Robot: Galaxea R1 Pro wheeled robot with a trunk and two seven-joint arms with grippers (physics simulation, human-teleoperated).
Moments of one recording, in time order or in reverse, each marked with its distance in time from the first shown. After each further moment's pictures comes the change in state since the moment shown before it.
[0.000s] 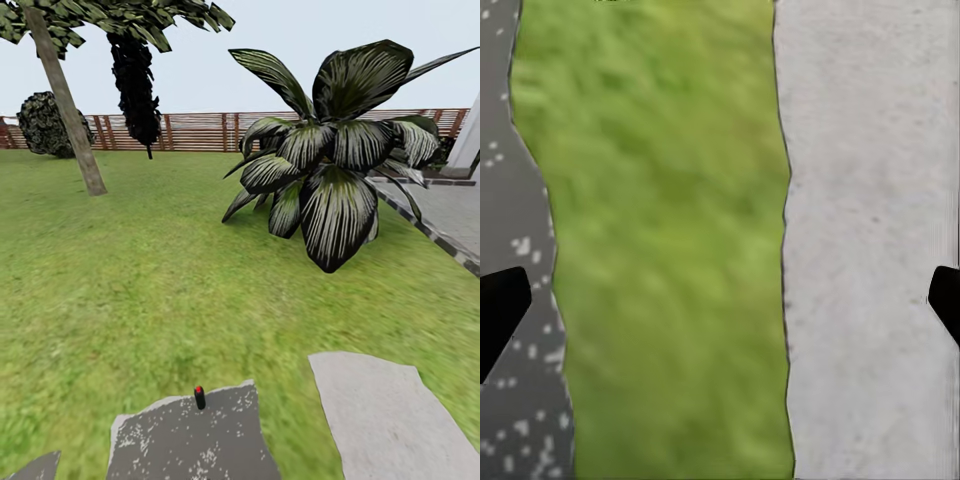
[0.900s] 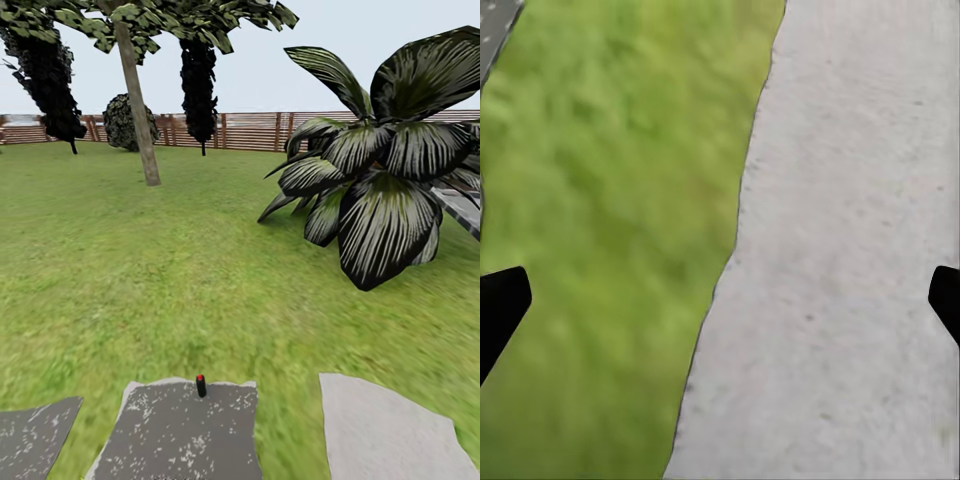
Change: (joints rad) left arm 0.000 0.000 0.001 0.000 0.000 0.000 0.000; right arm 0.000 0.000 0.000 0.001 0.000 0.000 0.000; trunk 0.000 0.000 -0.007
